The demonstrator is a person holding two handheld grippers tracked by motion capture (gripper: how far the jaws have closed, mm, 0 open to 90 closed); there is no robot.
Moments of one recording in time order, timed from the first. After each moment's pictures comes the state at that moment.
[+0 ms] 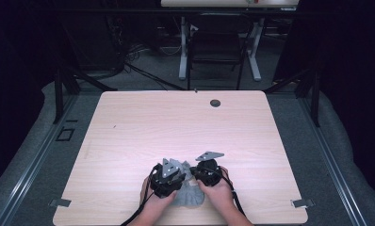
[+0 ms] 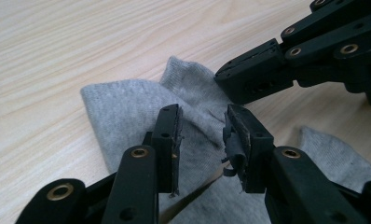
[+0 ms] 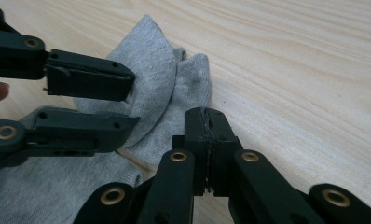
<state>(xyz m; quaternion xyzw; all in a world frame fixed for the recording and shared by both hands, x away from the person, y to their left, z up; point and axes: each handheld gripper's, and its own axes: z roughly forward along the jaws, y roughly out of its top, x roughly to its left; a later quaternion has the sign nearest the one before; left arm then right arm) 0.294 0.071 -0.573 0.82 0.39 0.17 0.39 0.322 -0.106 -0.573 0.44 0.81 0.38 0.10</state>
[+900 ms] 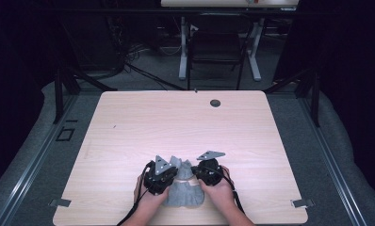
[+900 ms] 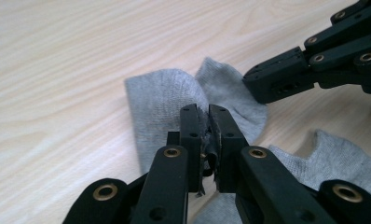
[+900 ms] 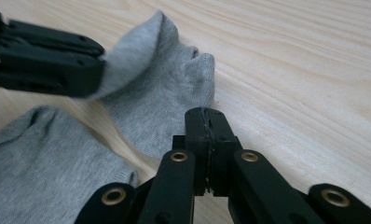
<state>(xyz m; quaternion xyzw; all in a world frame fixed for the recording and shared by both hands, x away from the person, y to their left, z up) 0.295 0.097 -0.555 0.80 0.40 0.18 0.40 0.323 -0.110 -0.570 0.44 0.81 0.37 0.11</state>
